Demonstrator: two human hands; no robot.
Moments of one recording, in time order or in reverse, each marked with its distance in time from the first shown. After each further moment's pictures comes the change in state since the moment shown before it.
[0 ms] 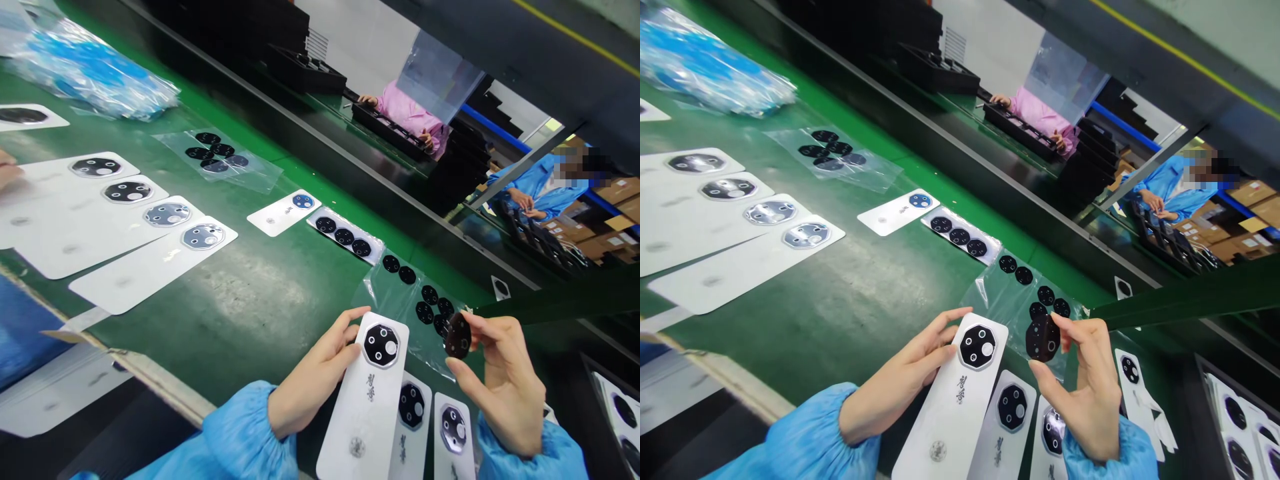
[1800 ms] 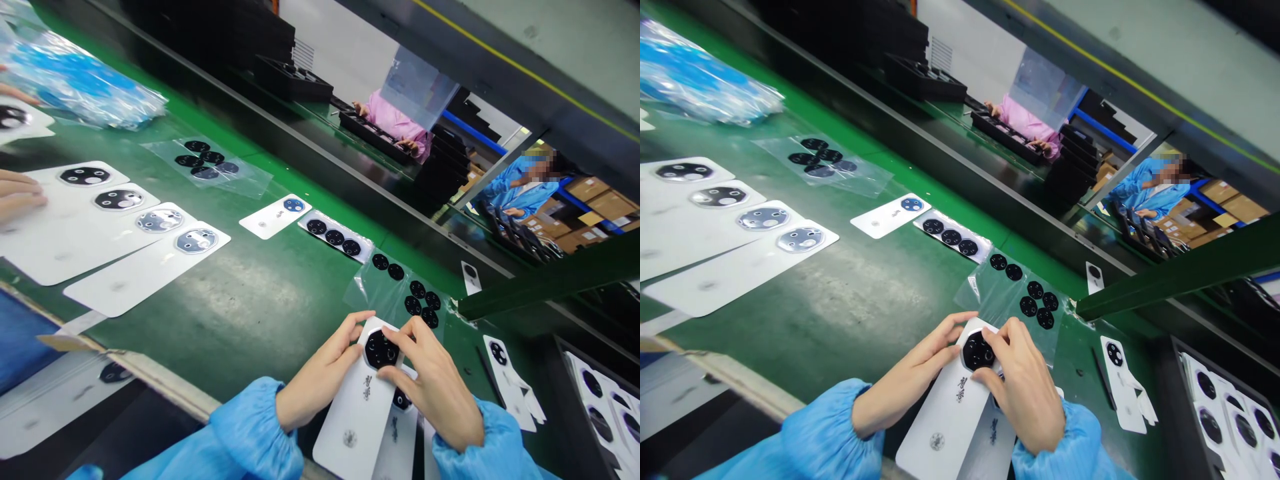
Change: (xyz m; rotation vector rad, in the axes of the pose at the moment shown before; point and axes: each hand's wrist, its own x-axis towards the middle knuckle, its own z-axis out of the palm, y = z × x) left_hand -0.003 -0.007 0.012 0.244 -0.042 0.054; right_hand -0.011 -0.036 0.031 -0.318 -0.474 -0.034
